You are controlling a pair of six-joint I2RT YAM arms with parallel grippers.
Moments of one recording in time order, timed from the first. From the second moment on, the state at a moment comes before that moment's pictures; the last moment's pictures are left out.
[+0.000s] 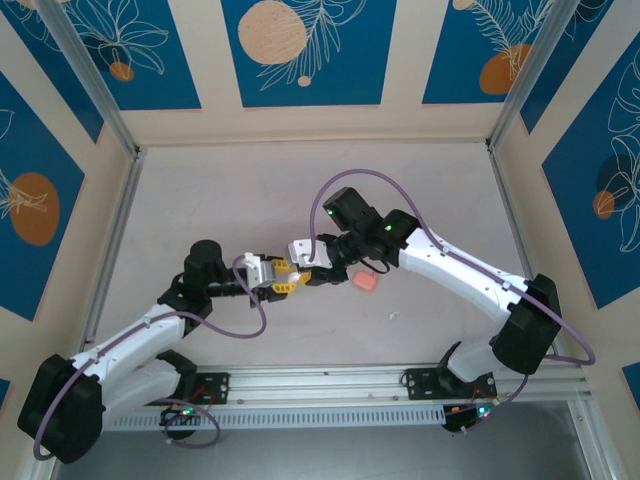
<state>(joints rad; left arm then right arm) -0.52 0.97 0.42 0.29 0.86 0.42 0.83 1.44 1.29 -0.78 -0.58 -0.87</state>
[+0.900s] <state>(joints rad) -0.52 0.98 0.42 0.29 0.86 0.42 0.79 1.43 1.27 -0.71 -0.60 -0.83</state>
